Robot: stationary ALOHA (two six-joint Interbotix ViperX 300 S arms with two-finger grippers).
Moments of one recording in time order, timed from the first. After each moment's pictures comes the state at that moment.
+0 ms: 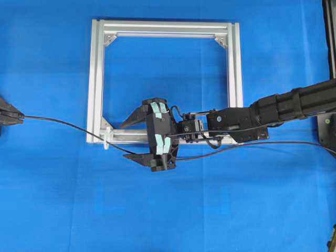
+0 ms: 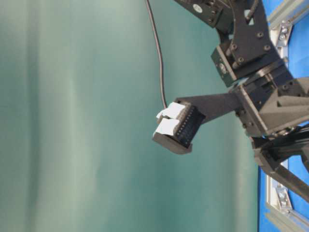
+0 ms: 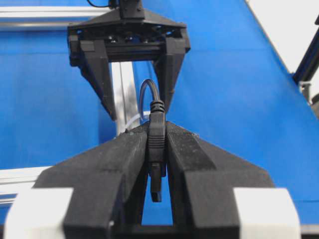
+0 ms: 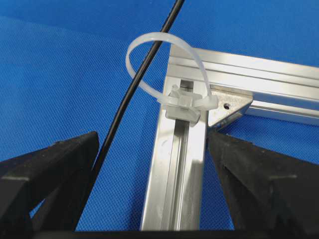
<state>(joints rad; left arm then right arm) -0.15 -1.37 1.31 -0.07 0.25 -0.01 0.07 0.41 0.46 -0.04 -0.49 0.12</state>
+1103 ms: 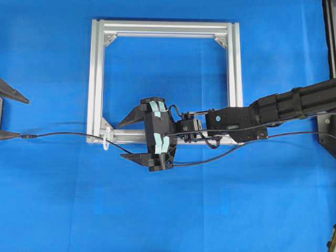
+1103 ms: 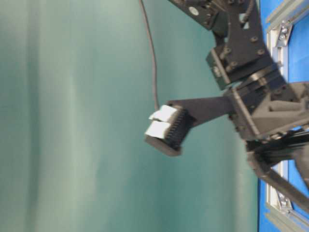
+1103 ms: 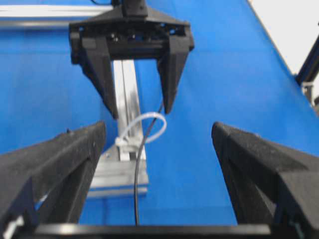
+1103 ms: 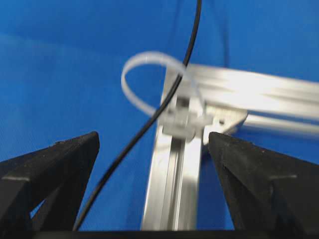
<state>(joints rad) -0.14 -1.36 1.31 -0.07 0.24 -0.01 0.07 0.39 0.45 -0.04 -0.49 0.12</state>
